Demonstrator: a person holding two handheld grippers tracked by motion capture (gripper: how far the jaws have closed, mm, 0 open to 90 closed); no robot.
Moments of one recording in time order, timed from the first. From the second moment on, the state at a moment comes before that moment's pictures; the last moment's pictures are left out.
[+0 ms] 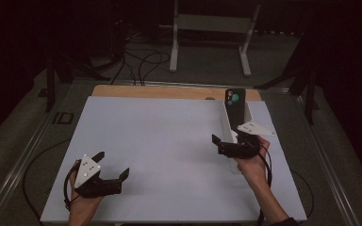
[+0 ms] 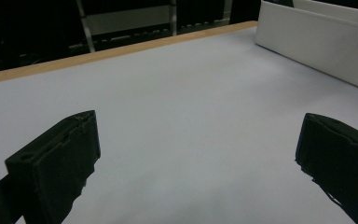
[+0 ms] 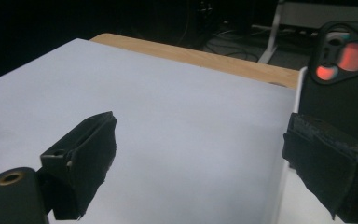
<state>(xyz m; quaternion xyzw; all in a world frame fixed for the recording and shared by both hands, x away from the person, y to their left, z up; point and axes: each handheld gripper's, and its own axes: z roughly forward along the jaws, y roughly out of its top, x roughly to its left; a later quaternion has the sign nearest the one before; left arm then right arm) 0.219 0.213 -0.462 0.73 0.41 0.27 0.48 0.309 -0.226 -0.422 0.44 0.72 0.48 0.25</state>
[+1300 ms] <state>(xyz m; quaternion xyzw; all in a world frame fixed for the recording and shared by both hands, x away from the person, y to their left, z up) 0.208 0.231 -0.472 0.72 0.39 0.28 0.50 0.238 -0.281 -0.469 0.39 0.70 0.53 0.26</state>
